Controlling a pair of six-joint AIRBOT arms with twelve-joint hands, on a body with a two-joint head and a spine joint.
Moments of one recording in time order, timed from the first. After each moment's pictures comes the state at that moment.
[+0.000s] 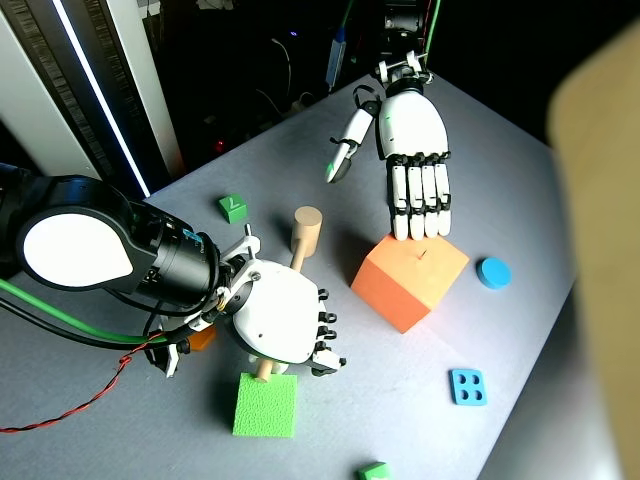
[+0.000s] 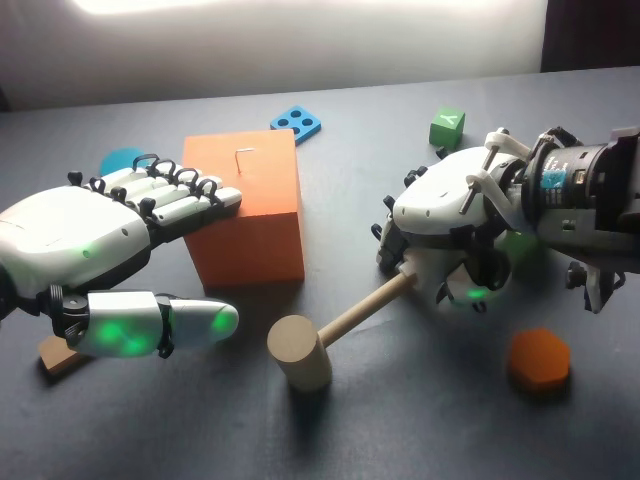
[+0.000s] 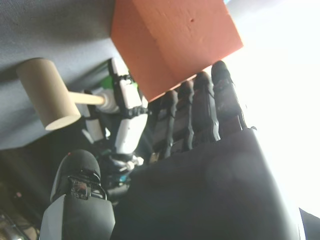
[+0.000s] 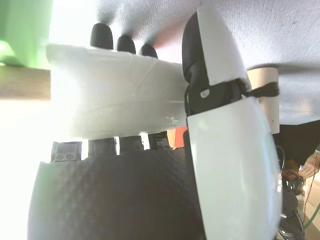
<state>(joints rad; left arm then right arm) 0.82 -0.89 1.04 -0.01 -0.77 0.81 -0.29 -1.30 1.21 -0.61 -0.26 -0.44</state>
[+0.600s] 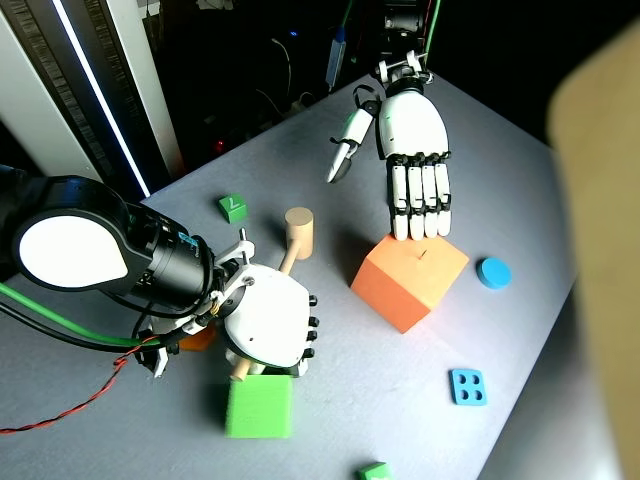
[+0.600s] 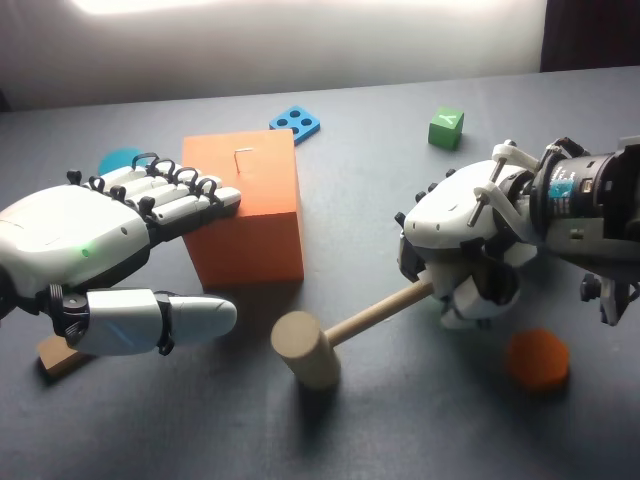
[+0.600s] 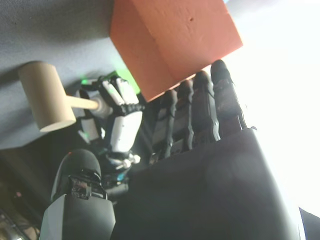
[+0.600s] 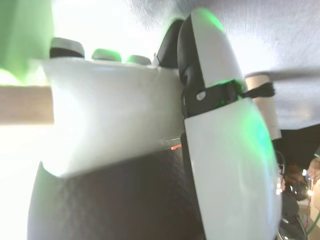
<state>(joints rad) 0.82 -0.89 1.04 -0.02 -0.77 0.81 -0.29 -1.28 1.18 -0.60 -0.30 -0.46</state>
